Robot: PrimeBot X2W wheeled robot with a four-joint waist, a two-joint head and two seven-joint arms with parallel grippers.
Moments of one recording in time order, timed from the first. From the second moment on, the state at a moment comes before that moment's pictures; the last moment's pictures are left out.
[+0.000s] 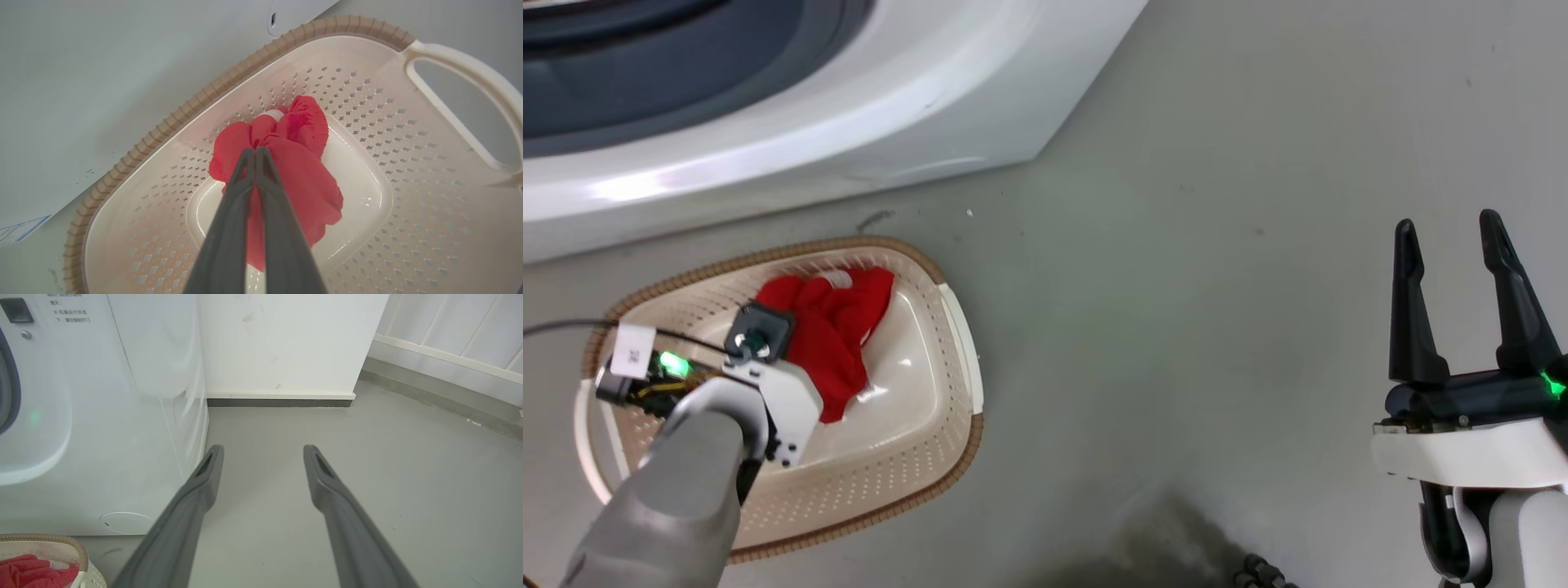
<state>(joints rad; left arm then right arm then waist) -0.65 0.39 -0.51 0.98 -0.20 -0.04 -0.21 -0.15 -0.05 -0.03 -0.14 0.09 0.13 -0.26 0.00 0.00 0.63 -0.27</state>
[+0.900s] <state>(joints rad) -0.79 0.30 -0.51 1.26 -0.25 -0.05 -0.26 -0.19 -0.05 -0.04 -0.12 0.08 0.13 -0.26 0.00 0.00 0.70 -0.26</state>
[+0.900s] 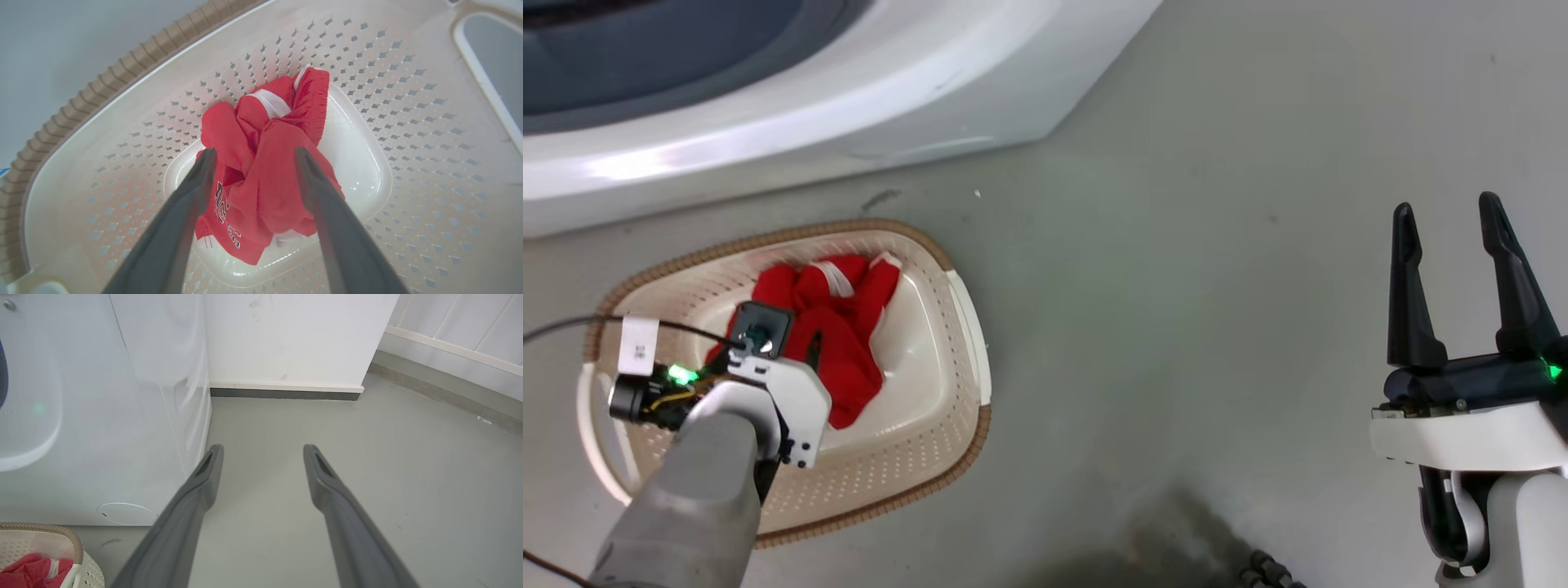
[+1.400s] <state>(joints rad) -0.45 0.28 -0.38 0.76 -0.26 -0.02 -0.26 -0.09 -0.05 -0.08 -0.03 0.02 0.13 -0.26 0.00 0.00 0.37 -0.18</state>
